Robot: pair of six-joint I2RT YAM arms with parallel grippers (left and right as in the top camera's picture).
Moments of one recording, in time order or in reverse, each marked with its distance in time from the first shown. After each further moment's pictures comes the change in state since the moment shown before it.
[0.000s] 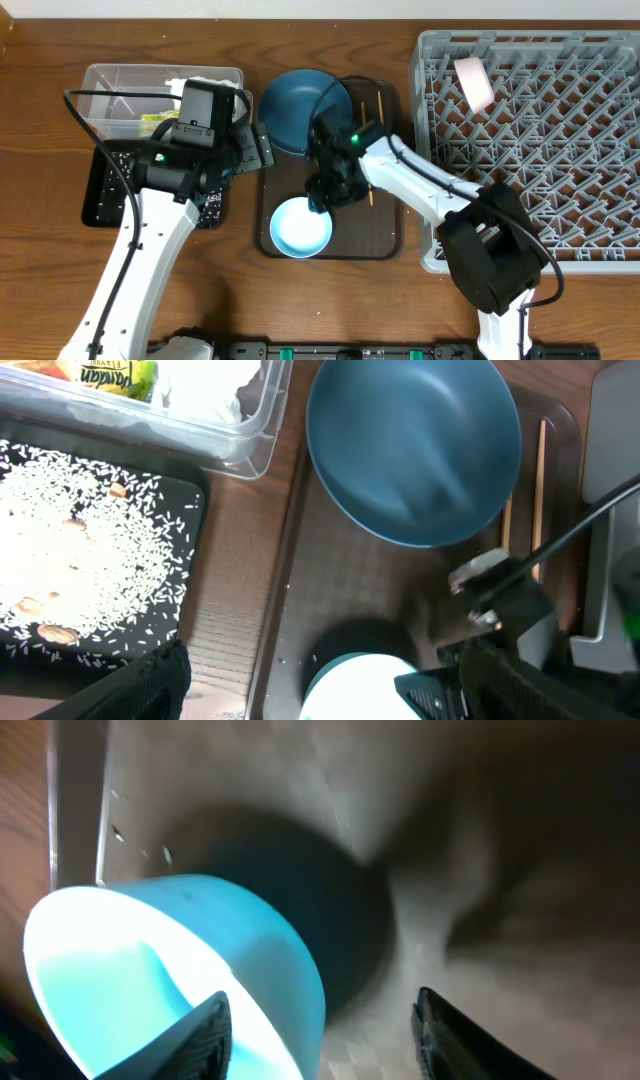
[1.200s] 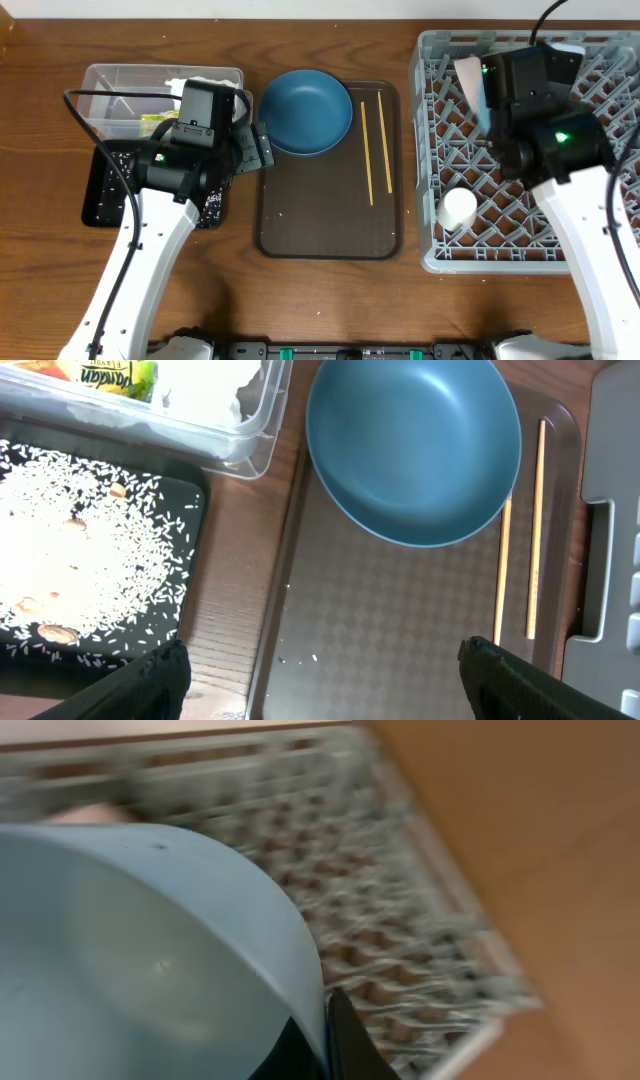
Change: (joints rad) left arm 0.000 0.000 0.000 0.000 0.000 0.000; right arm -0.395 -0.592 0.079 -0.262 1.205 0.106
